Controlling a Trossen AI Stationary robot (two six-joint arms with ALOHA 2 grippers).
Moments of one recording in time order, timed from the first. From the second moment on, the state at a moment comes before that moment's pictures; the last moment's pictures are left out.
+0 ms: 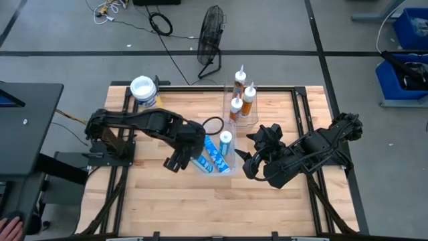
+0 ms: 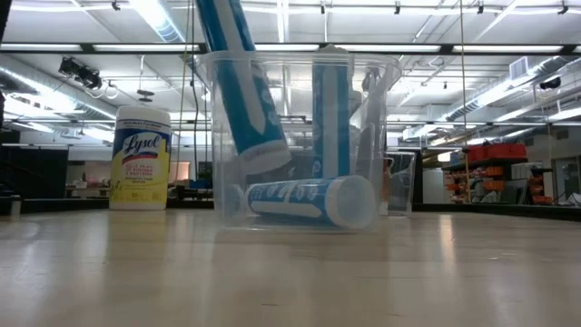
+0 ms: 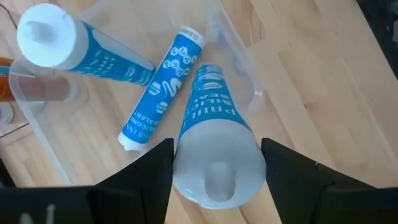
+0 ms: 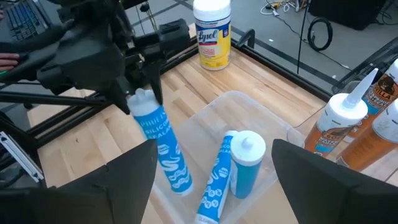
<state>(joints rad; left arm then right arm) -0.18 1.73 1.95 -1.41 -0.01 0.33 0.56 1.68 2.07 -1.35 0.85 1.00</state>
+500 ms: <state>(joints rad) -0.18 1.85 1.95 -1.42 -0.01 0.36 0.56 1.68 2.07 -1.32 0.85 1.01</state>
